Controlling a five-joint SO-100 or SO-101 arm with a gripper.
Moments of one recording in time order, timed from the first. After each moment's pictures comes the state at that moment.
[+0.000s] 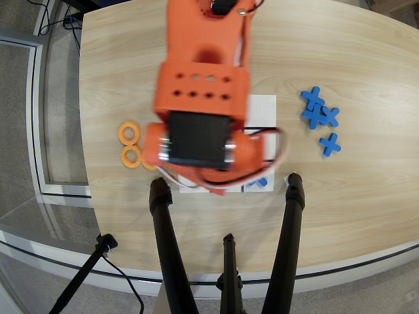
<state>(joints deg) 4.2 84.8 62.6 92.5 -65.7</state>
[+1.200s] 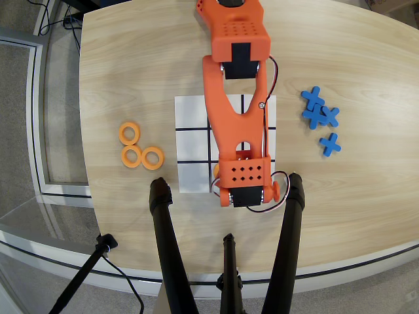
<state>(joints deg) -3.1 44.4 46.8 73.3 -59.8</state>
